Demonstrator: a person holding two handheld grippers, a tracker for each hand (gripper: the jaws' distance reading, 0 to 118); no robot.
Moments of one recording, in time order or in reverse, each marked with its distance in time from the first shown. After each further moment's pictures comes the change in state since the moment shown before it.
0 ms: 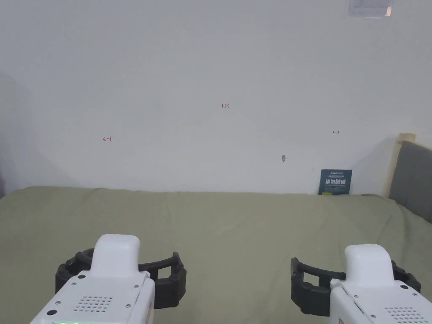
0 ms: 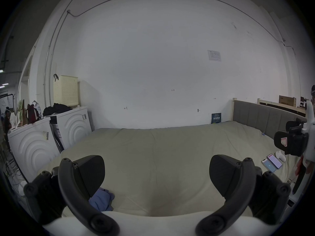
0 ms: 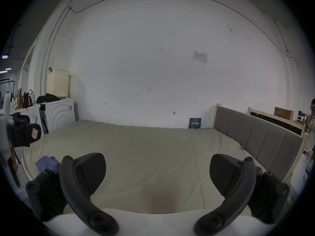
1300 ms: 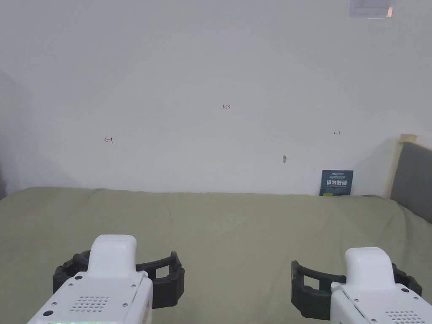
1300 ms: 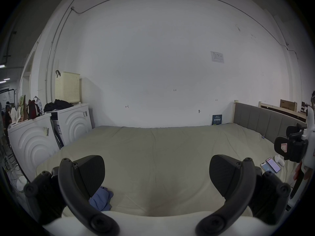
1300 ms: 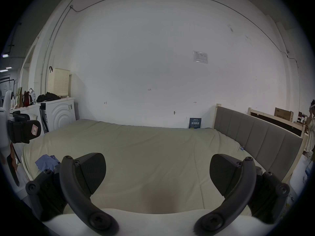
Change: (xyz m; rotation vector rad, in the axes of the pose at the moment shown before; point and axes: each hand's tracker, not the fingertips) left arm 0.000 0.004 0.004 -0.005 0.006 0.024; right arm 0.000 0.002 0.004 -0.002 0.004 0.004
